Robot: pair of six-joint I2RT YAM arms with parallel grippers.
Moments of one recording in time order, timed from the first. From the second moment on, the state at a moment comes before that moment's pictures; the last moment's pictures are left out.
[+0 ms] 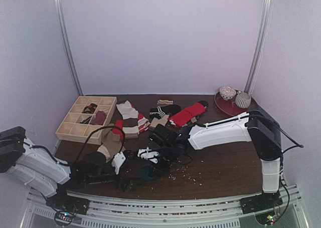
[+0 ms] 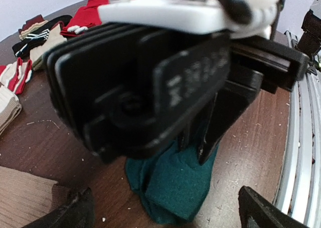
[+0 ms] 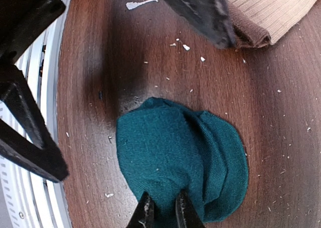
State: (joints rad) left arm -1.10 1.31 0.17 0.69 -0.03 -0.13; right arm 1.09 2.05 1.40 -0.47 -0.33 -0.24
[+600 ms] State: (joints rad) left arm -0.99 1.54 0.28 0.86 0.22 -0.24; right arm 1.09 2.05 1.39 -0.46 -0.33 -0.25
